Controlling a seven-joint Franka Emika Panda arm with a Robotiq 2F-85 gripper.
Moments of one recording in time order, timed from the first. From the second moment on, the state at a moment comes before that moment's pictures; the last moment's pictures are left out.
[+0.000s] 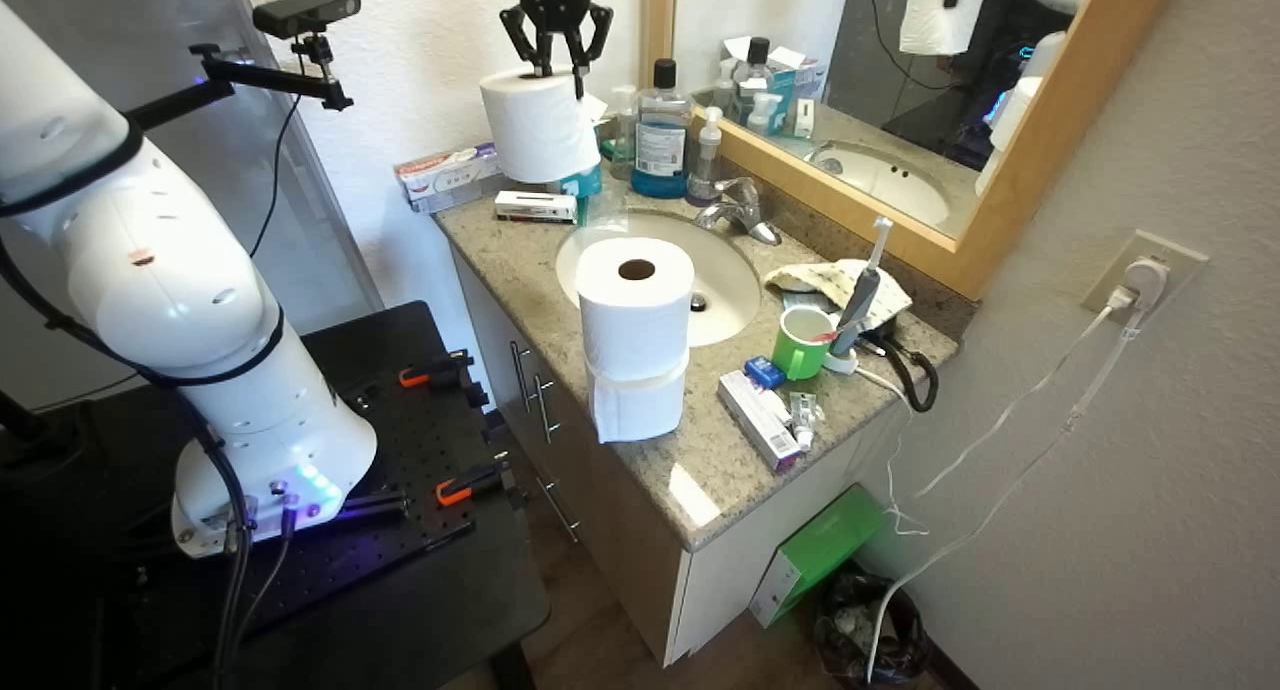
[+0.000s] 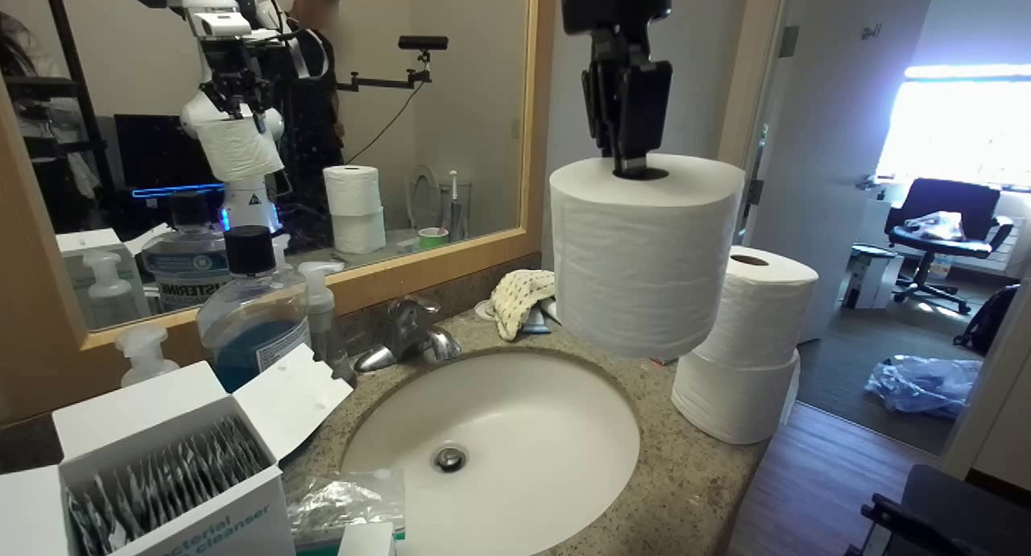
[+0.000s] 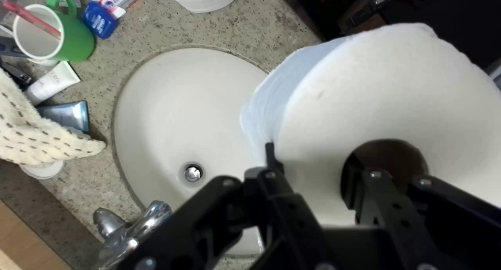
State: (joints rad) arm 0.23 -0.21 0.14 -2.09 -0.14 1.76 -0.50
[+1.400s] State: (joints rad) arm 0.25 -0.04 0.23 -2.24 -0.24 2.05 -0.39
